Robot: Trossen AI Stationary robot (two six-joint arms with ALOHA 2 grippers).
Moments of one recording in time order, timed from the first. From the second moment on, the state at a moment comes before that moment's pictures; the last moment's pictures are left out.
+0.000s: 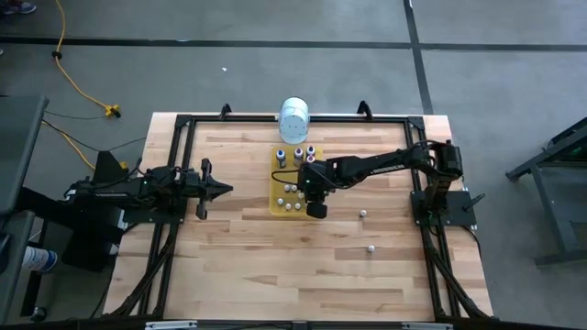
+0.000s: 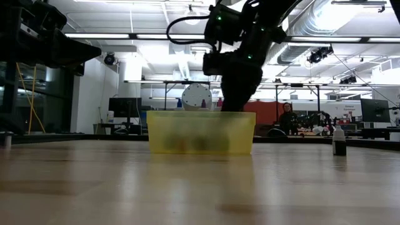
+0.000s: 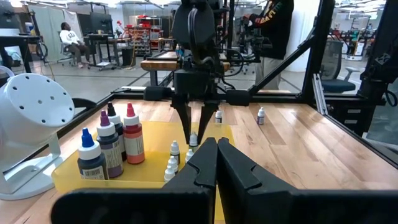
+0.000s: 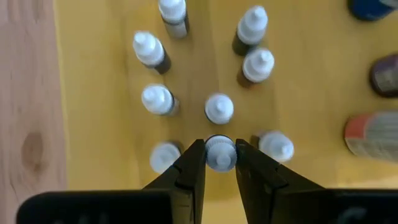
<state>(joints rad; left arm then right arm) 0.02 0.01 0.01 0.01 -0.01 0.00 -0.08 1.85 1.23 -0.49 -0.01 0.07</state>
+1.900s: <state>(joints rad) 0.02 0.01 0.01 0.01 -0.01 0.00 -0.11 1.83 1.26 -0.55 -0.03 0.07</state>
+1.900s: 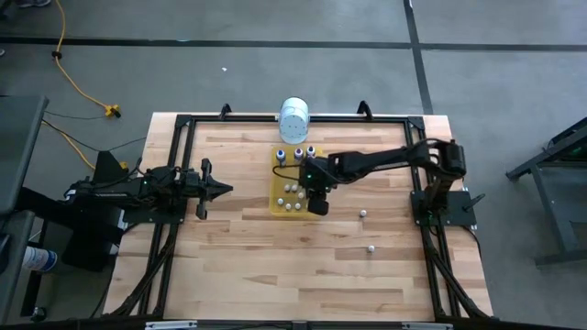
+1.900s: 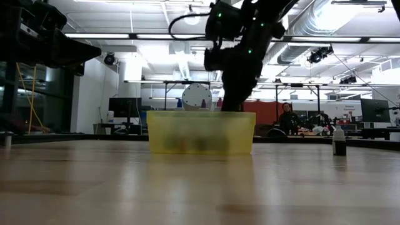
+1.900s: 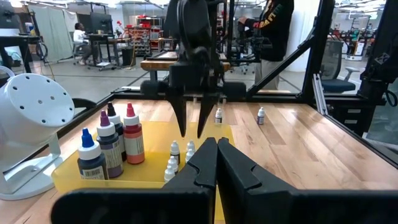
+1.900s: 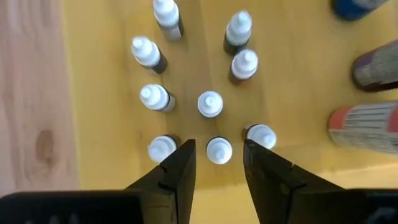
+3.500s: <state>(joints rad) 0.02 0.01 0.01 0.01 -0.01 0.00 0.11 0.91 0.56 -0.58 -0.01 0.15</state>
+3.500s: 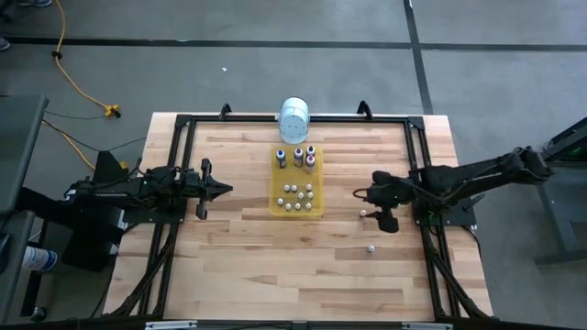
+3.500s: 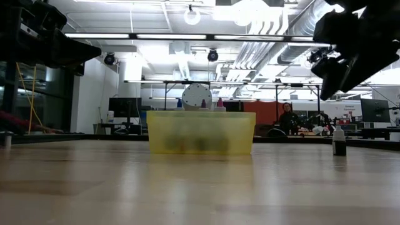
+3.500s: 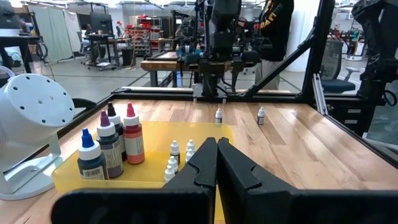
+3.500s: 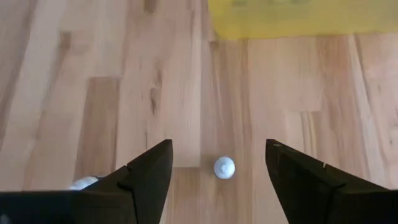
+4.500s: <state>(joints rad) 0.02 0.01 0.01 0.01 -0.01 0.00 0.09 1.14 0.56 -0.60 0.01 0.86</state>
